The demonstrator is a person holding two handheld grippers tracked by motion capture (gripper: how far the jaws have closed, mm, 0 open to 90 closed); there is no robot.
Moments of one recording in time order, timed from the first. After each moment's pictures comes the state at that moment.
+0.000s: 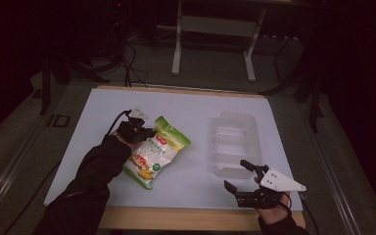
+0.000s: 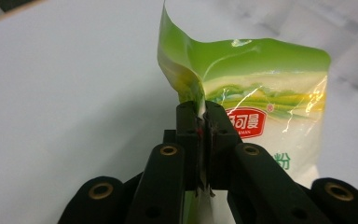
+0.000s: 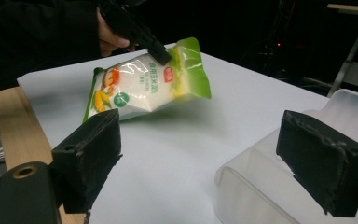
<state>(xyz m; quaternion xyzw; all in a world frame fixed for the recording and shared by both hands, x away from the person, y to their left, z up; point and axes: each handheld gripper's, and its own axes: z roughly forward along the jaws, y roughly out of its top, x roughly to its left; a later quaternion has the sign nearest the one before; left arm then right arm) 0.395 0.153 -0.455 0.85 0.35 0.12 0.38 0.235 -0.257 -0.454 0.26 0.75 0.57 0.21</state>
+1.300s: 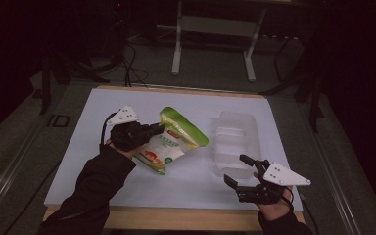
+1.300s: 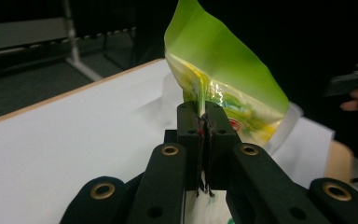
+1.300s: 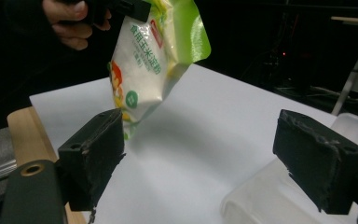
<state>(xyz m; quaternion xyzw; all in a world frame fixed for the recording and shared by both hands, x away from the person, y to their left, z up) 0.320 0.139 -0.383 0.75 0.30 0.14 0.57 0.239 -0.252 -0.429 0.26 0.74 0.58 0.20</state>
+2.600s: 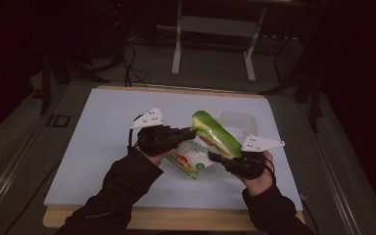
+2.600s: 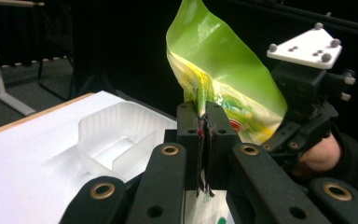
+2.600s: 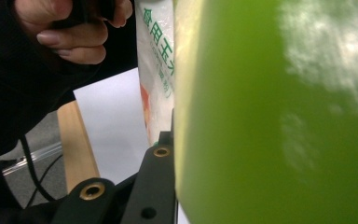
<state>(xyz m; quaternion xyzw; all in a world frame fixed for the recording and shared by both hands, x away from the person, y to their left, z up) 0.307 0.080 -0.363 0.73 0.23 0.07 0.64 0.293 -0.210 -0.400 0.24 0.79 0.56 0.08</state>
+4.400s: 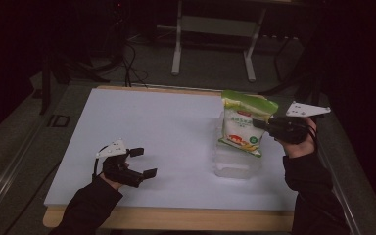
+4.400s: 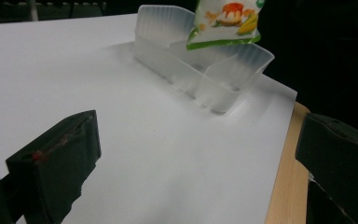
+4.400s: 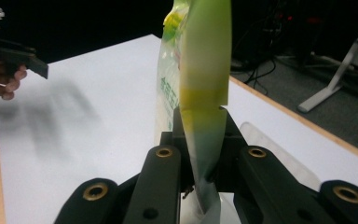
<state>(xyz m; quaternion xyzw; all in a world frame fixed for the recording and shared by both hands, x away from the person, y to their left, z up) 0.285 0.173 -0.476 0.76 0.31 0.05 0.57 0.375 -0.322 -0.366 0.26 0.80 0.52 0.16</state>
